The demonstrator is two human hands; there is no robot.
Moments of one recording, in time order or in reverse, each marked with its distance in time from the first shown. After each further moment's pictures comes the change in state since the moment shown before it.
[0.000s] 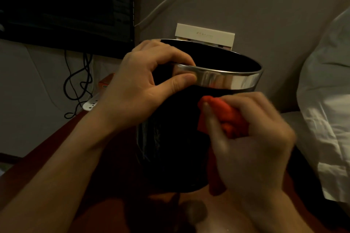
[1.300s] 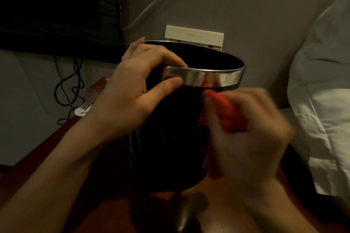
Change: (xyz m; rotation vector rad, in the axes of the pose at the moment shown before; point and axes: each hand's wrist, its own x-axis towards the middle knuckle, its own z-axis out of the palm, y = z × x) left_hand 0.000 0.000 0.009 0.081 -0.028 0.080; right_hand 0.002 0.027 0.000 -0.043 0.113 -0.055
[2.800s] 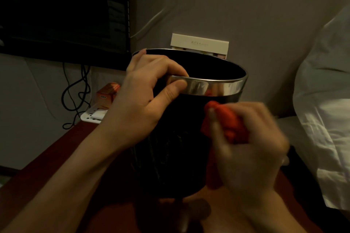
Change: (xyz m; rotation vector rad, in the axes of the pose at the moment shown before) left_hand -0.002 0.000 0.004 -0.033 0.105 -0.065; right_hand -0.003 0.001 0.007 0.040 -0.002 0.076
